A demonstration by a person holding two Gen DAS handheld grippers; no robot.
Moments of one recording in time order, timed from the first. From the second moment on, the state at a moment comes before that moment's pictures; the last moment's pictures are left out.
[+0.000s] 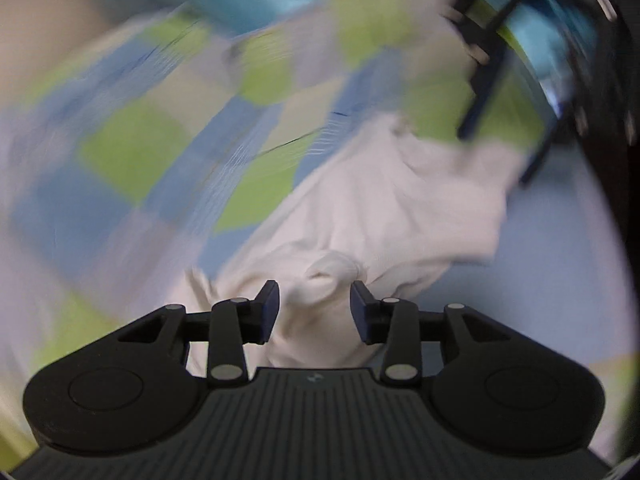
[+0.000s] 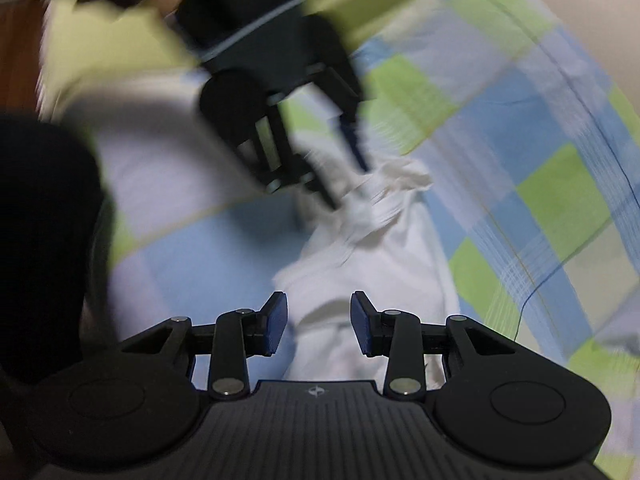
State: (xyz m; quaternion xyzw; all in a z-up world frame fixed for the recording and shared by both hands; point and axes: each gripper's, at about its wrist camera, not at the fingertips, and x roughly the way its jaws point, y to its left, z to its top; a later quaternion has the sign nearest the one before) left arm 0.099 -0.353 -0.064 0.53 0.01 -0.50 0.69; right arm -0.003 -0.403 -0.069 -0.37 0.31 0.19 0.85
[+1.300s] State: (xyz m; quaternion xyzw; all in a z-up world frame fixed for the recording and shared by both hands) left arm 0.131 -0.350 -0.041 0.51 -0.01 -0.46 0.72; right arm 0.011 -0.377 -0.076 -0.49 0.27 0.15 0.82
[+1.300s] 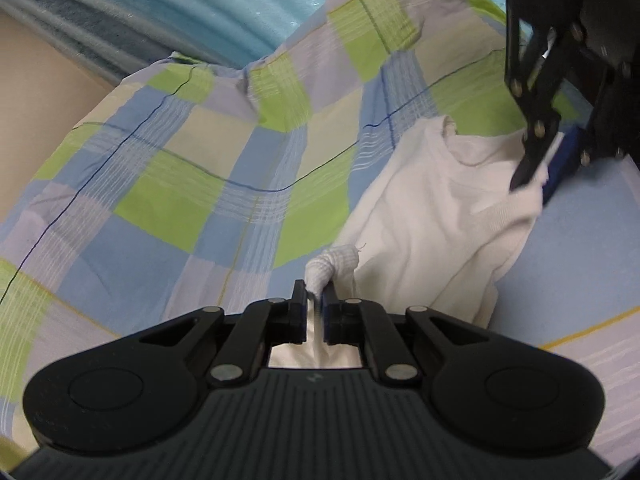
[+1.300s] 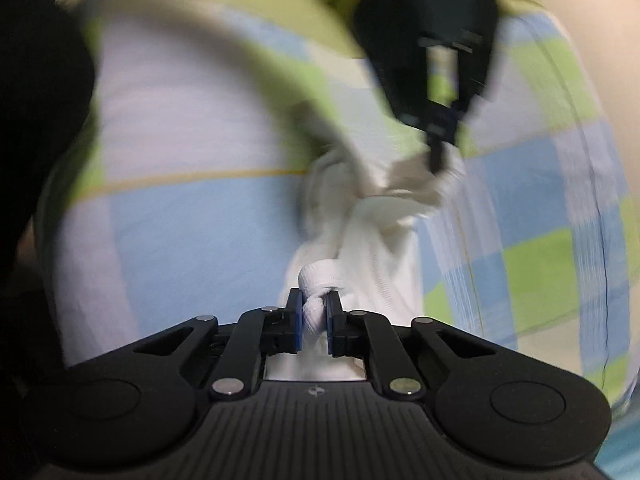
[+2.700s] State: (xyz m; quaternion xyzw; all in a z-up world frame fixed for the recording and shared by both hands) left arm 0.170 -0.383 0.125 0.31 0.00 -0.32 0.90; right arm 0.061 -0.501 0.148 -0.44 0.13 -0.10 0.88
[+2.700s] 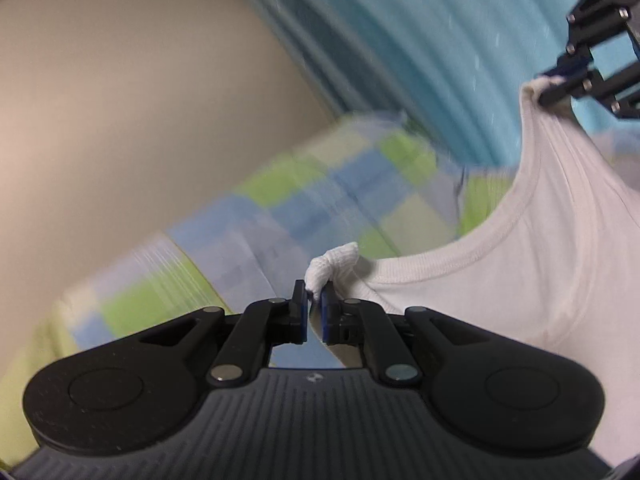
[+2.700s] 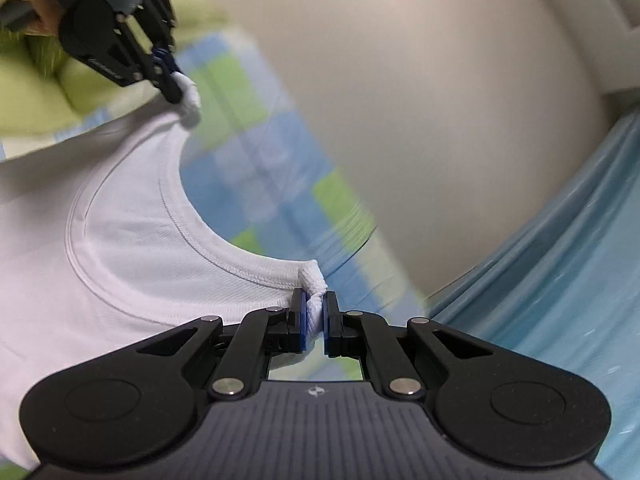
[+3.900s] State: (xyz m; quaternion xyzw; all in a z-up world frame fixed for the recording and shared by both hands) left arm 0.138 -0.288 -0.051 0.17 0.31 -0.36 0.86; right arm -0.013 -0.450 -0.034 -0.01 0.34 -0.05 0.94
